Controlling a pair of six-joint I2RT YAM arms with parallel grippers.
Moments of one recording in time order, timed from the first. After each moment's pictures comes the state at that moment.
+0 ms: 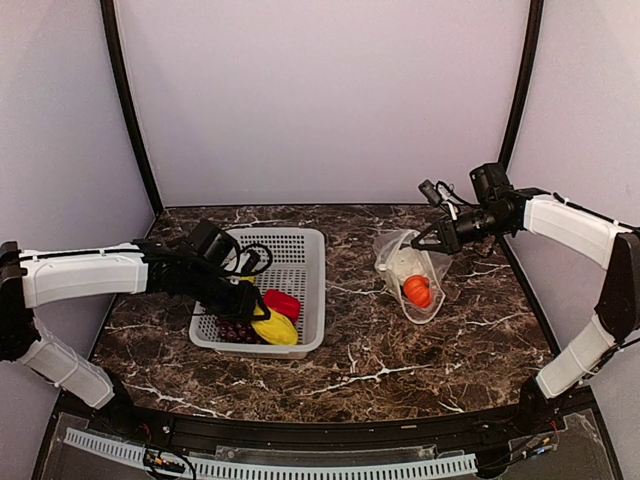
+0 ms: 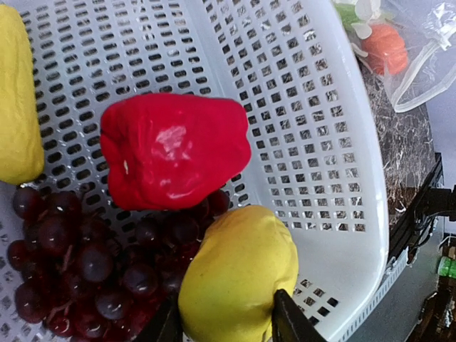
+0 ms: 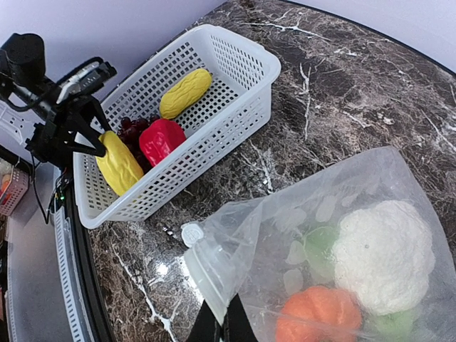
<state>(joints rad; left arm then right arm) -0.73 1.41 0.92 -0.50 0.26 -0.55 0.26 1.51 1.20 -0.61 -0.86 -0.27</state>
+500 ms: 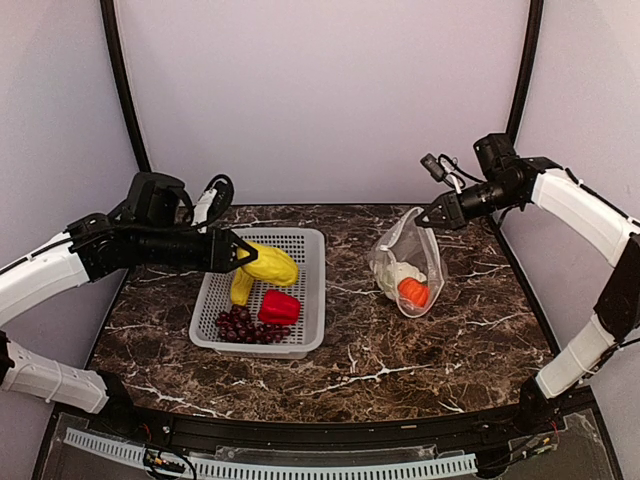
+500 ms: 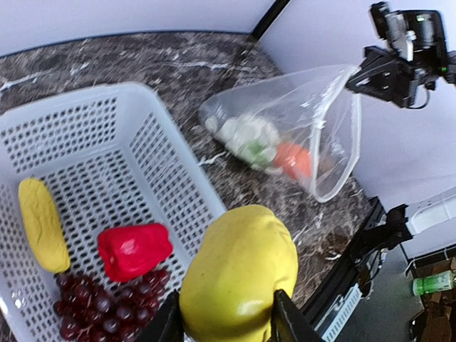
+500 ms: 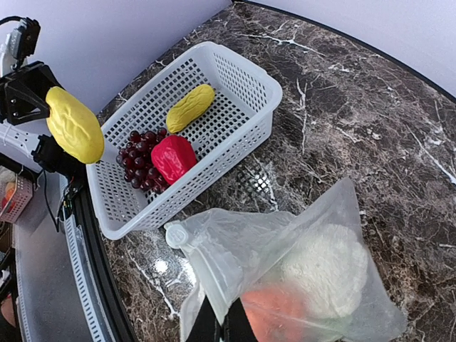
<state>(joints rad) -0.74 1.13 1.08 -0.56 0.17 -0.48 0.28 1.52 1.44 -0.84 -0.80 -0.25</state>
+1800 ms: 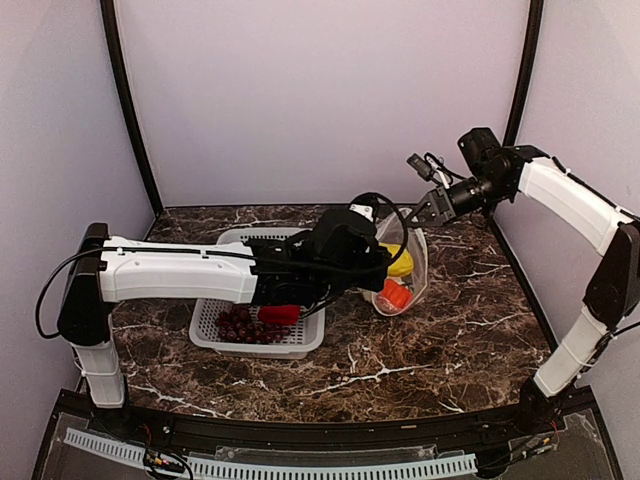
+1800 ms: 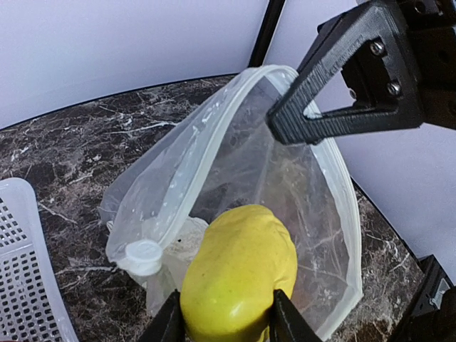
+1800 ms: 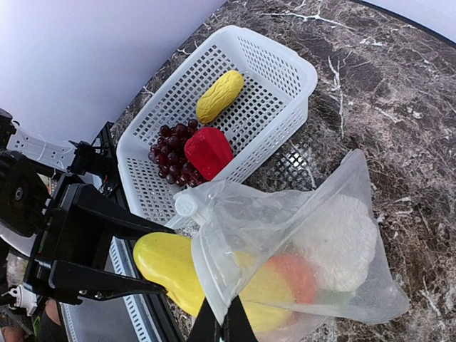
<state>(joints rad) -1.20 1.89 1.56 -0.16 -0.46 -0.50 0.34 1.61 1.59 -0.98 -0.84 -0.16</state>
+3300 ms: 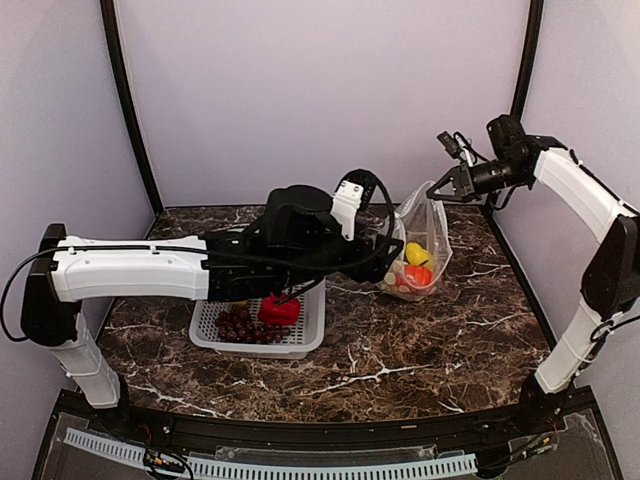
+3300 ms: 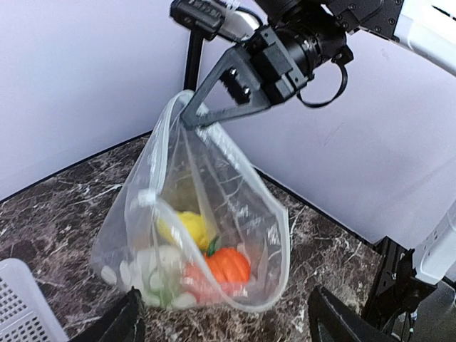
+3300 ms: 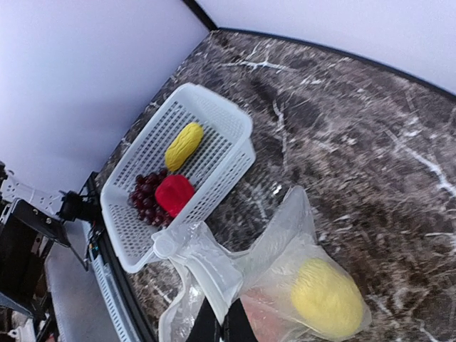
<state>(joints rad) -1.19 1.74 1.48 0.02 -0.28 -0.27 0.17 1.65 1.67 -0.97 -0.90 -0.13</state>
